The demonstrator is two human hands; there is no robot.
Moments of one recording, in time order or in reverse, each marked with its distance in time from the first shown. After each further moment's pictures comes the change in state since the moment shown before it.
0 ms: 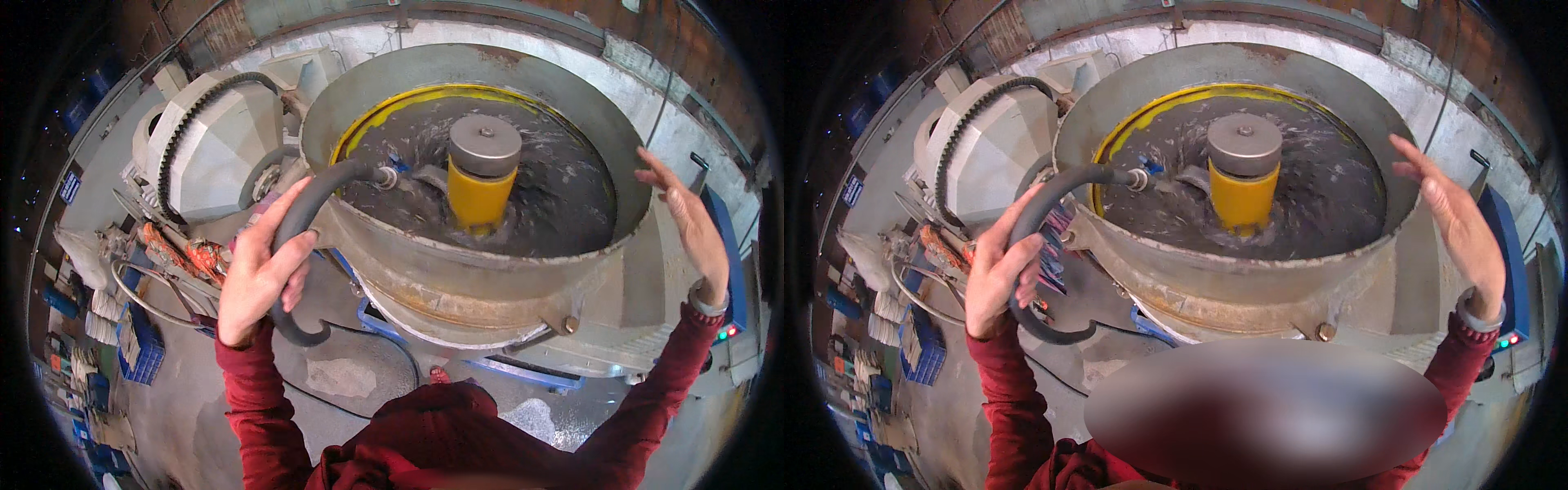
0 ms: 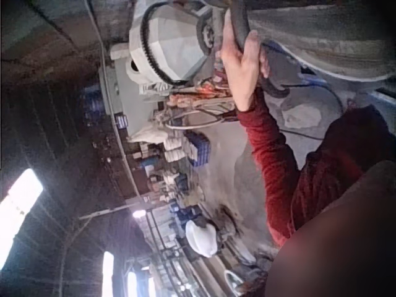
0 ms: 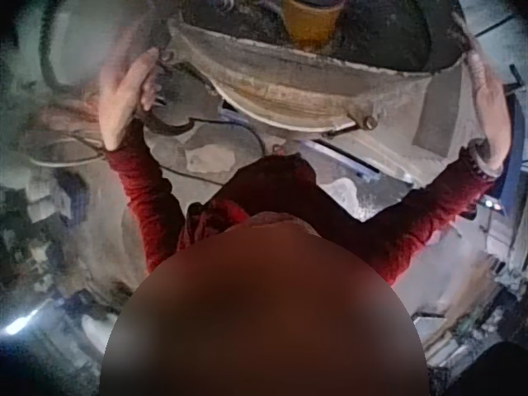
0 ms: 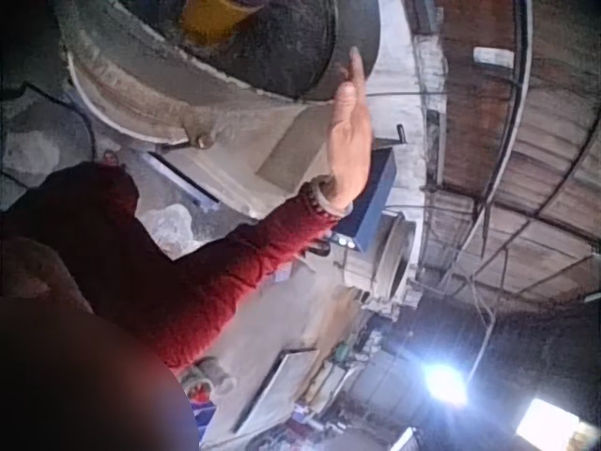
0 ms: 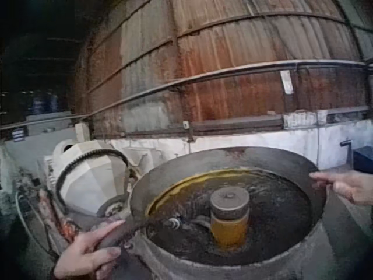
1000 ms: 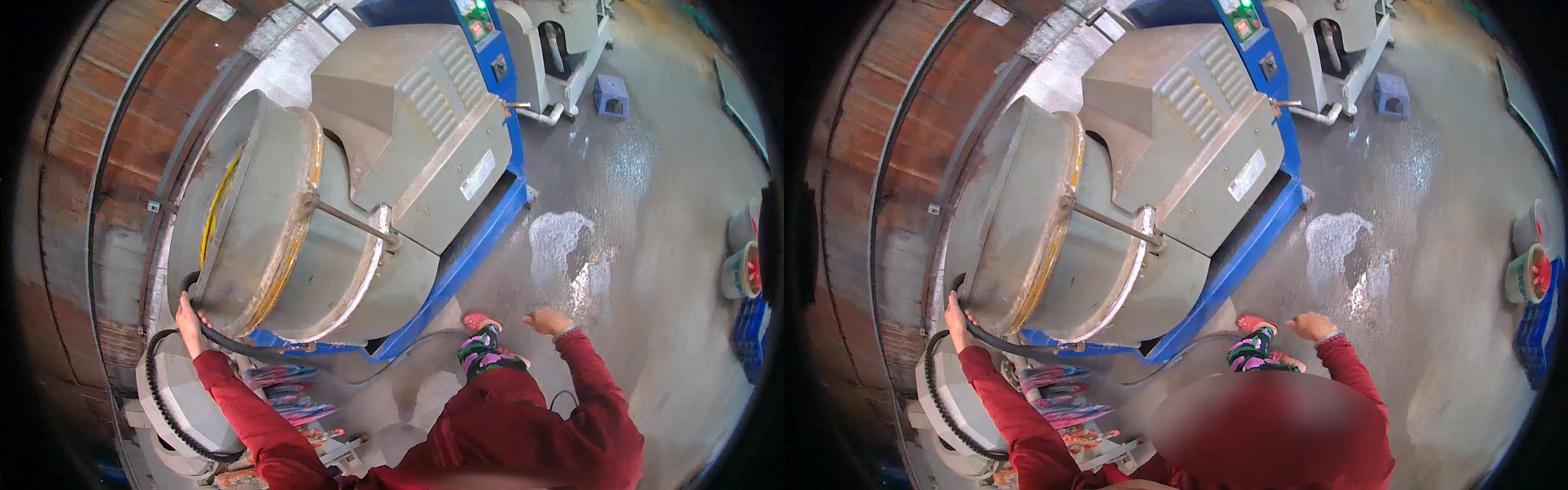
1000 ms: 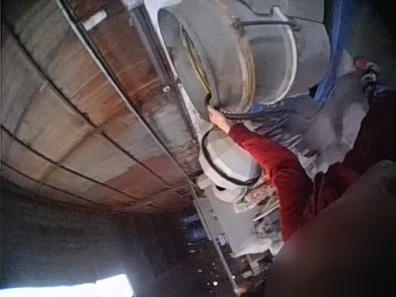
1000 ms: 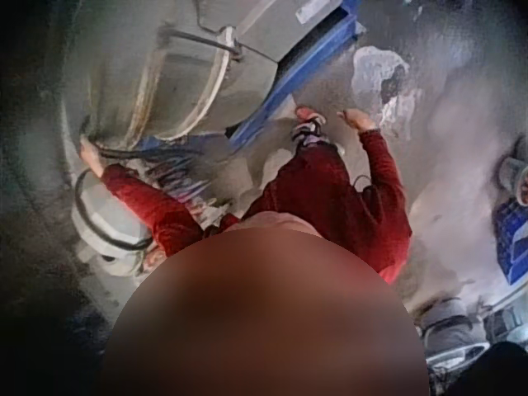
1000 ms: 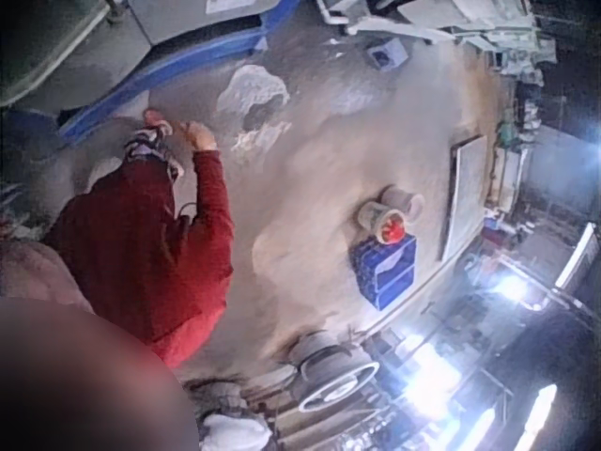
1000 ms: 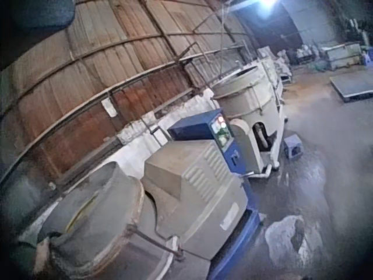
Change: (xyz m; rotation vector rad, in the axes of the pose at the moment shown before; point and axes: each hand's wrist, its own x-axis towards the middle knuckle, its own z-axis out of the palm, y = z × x) left_hand 0.075 -0.076 0.040 0.220 0.020 0.032; right_hand -0.560 0.021 0.514 0.232 -0.172 1.246
